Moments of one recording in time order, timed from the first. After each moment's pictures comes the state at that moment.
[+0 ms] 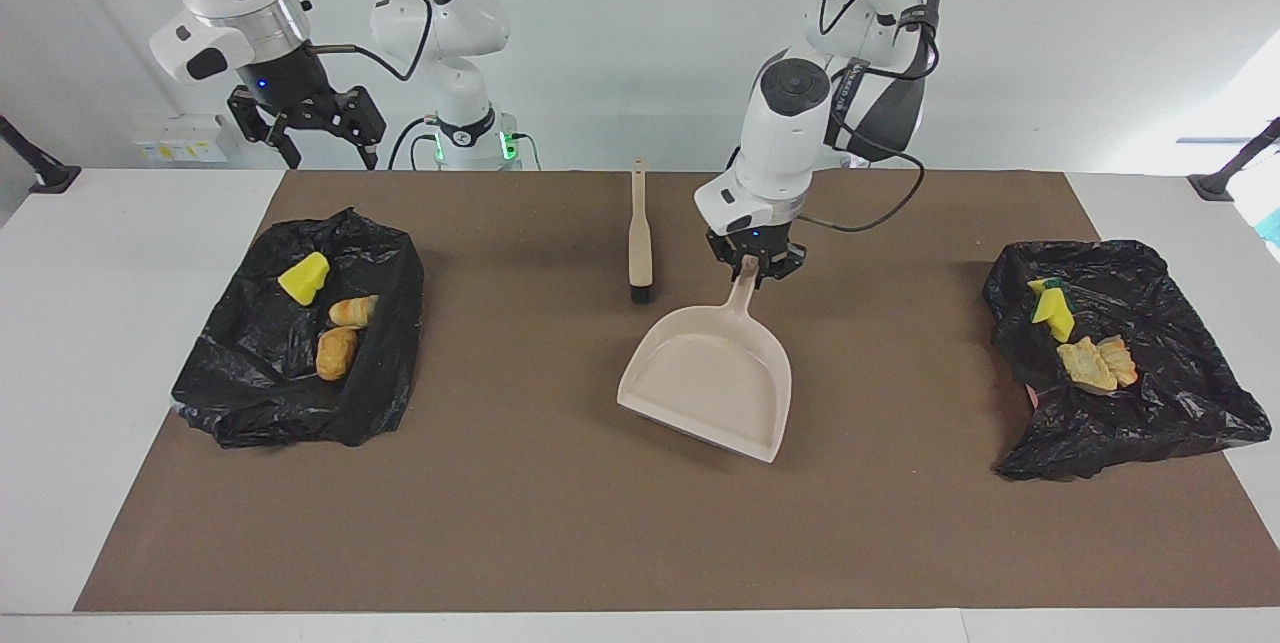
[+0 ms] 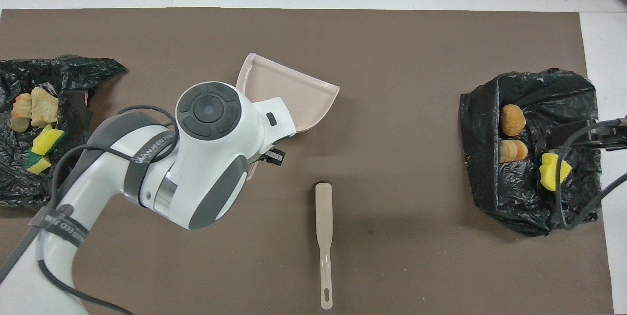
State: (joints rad) left arm -0.59 0.19 -0.01 -1.80 -0.02 2.00 -0.21; right arm 0.05 -0.09 -0.07 -1.61 0.01 1.49 0.00
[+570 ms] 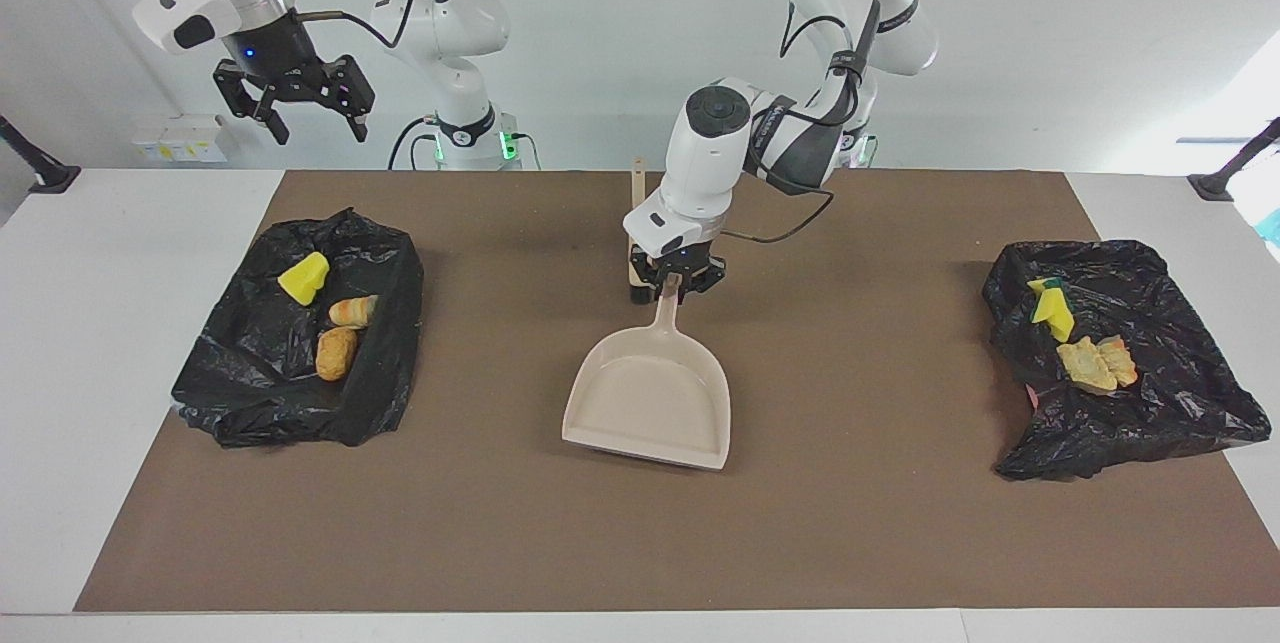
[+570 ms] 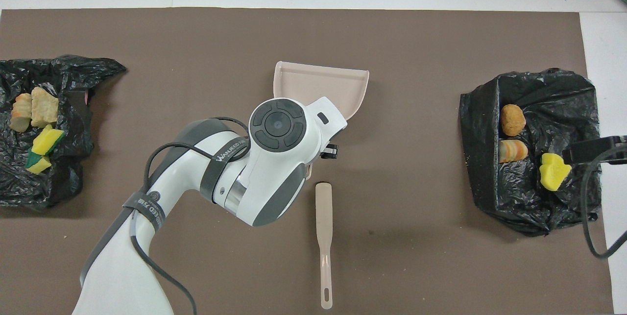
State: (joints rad) left arm -0.69 0.34 -0.01 -1.71 -0.09 2.13 -0.45; right arm 0.05 -0.13 -0.08 -1.61 0.01 1.46 -0.04
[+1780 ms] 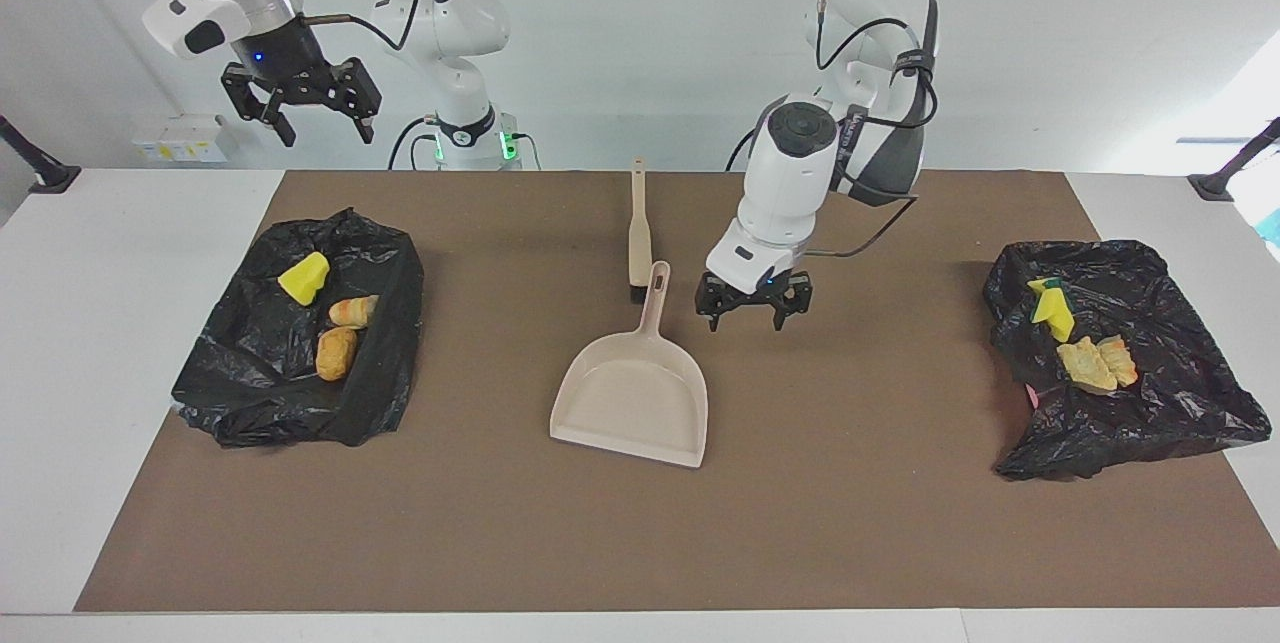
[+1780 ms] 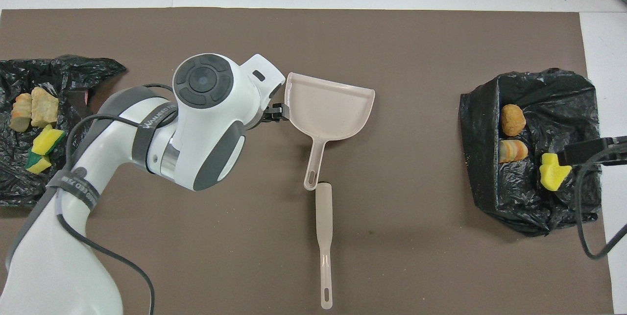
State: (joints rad) left arm -0.53 0.30 0.03 -1.68 -0.01 2.10 -0.47; right arm 0.05 -0.13 -0.07 -1.62 0.01 1.46 -0.04
